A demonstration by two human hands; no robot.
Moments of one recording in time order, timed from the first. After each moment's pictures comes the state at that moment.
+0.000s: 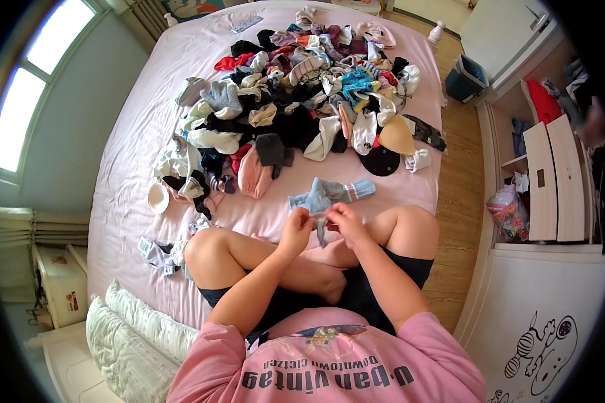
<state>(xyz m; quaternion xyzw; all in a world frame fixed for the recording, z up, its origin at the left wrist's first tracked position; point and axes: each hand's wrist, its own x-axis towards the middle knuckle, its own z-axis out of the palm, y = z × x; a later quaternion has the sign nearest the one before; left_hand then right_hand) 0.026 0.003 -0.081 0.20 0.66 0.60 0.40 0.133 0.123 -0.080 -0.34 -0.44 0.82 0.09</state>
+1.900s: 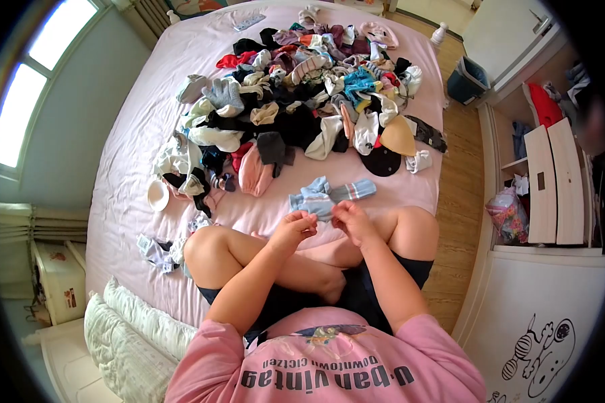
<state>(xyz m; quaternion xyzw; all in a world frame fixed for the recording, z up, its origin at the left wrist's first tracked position) 0.015 -0.001 -0.048 0.01 0.48 0.65 0.59 0.137 0.135 -0.064 -0.31 -0.39 0.86 0.10</state>
